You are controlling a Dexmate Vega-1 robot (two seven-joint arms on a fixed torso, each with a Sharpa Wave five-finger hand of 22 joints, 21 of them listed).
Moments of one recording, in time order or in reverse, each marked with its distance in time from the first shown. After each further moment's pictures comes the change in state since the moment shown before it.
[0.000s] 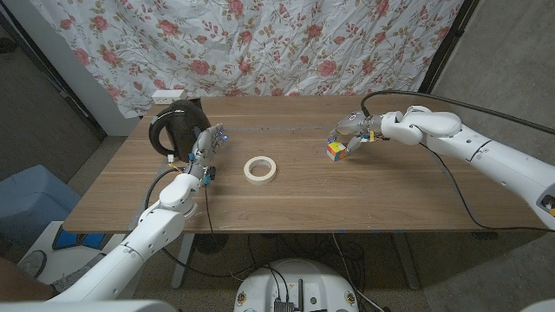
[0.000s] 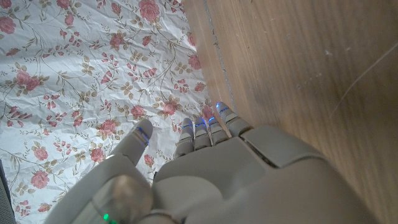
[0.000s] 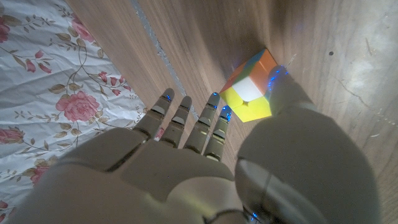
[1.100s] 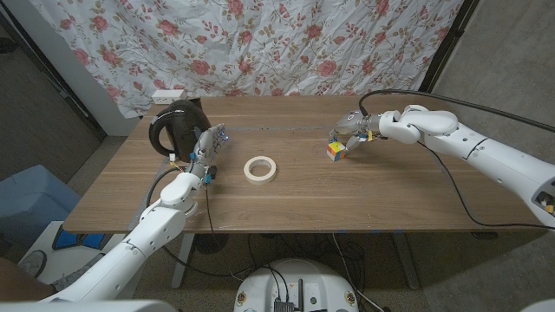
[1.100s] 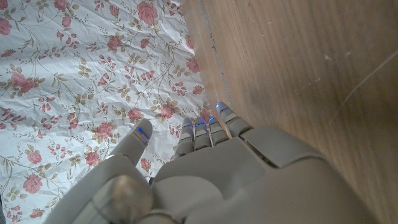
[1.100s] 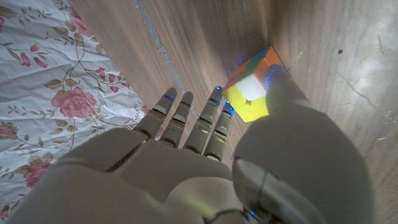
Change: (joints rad) left arm -0.021 -0.004 0.011 0.026 -0.010 0.010 -0.017; left_hand 0.000 0.000 -0.001 0.007 0.000 0.000 0.000 0.000 0.000 0.000 0.000 0.000 0.000 0.000 0.000 0.000 0.000 0.000 0.000 0.000 0.000; right arm 0.029 0.018 -0.025 0.030 -0.019 0.015 -0.008; right_hand 0.046 0.035 -0.030 0.005 0.000 0.115 -0.003 0.070 0.014 0.117 -0.001 0.011 0.018 0.056 -0.004 0.032 0.018 0.025 -0.025 -0.005 0.000
